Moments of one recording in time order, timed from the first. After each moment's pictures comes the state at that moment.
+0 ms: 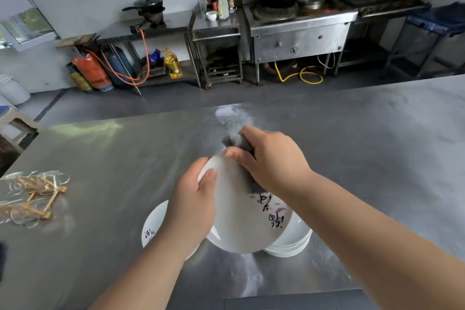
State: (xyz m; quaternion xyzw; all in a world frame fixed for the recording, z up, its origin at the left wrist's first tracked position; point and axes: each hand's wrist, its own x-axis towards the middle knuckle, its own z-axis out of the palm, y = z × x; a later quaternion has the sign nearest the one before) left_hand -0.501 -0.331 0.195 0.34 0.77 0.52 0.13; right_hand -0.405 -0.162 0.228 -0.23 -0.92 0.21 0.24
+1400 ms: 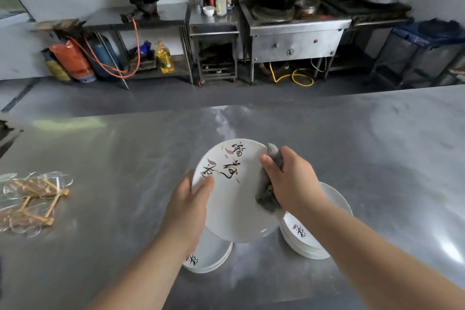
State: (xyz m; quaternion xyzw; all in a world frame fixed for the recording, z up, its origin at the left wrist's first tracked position) left_hand -0.622 -0.405 0.177 0.19 0.71 0.60 0.31; right_hand -0.479 -0.230 0.188 -0.43 -0.82 0.32 0.20
